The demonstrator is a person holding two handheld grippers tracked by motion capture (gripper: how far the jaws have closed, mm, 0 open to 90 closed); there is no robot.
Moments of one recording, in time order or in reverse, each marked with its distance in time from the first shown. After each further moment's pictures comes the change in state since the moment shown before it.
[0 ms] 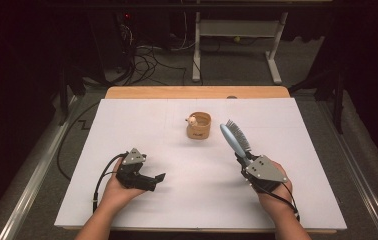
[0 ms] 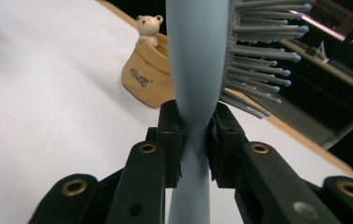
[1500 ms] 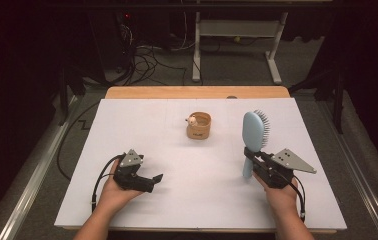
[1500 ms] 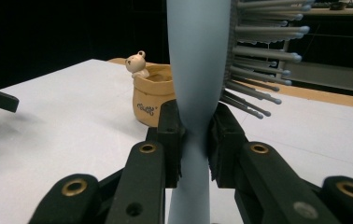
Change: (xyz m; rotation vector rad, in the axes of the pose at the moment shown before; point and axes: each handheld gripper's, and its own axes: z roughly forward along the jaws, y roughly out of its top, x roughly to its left) left arm 0.000 -0.005 -0.007 -0.017 0.029 0.011; right arm -0.032 -0.020 -0.002 -0.103 0.105 0.400
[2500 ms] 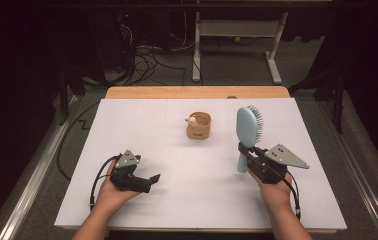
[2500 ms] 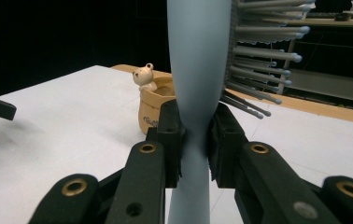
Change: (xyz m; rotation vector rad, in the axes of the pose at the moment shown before) left arm 0.003 -0.003 -0.007 -0.016 -0.001 -0.013; right arm 0.009 0.011 0.014 -0.022 0.007 -0.024
